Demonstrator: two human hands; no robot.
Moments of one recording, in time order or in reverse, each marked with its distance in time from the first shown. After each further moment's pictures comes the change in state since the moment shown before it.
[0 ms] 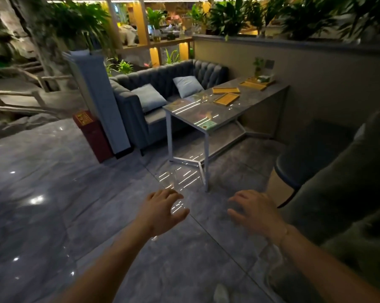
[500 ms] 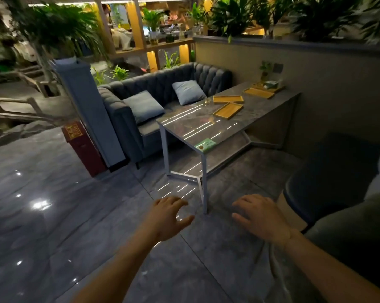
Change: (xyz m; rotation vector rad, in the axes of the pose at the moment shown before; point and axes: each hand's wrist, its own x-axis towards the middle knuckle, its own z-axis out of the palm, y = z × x) left_hand 0.254 -0.010 0.023 -0.021 -0.045 -0.028; right_hand 0.209 0.153 0.001 -0.016 -0.054 -0.007
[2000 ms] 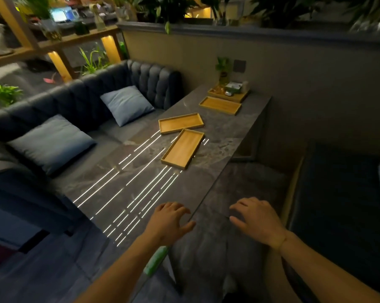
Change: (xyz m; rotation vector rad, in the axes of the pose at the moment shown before) left_hand 0.697 -0.022 0.064 0.042 -0.210 0.252; right_hand 0.498 0.381 0.052 -0.015 -0.044 0.286
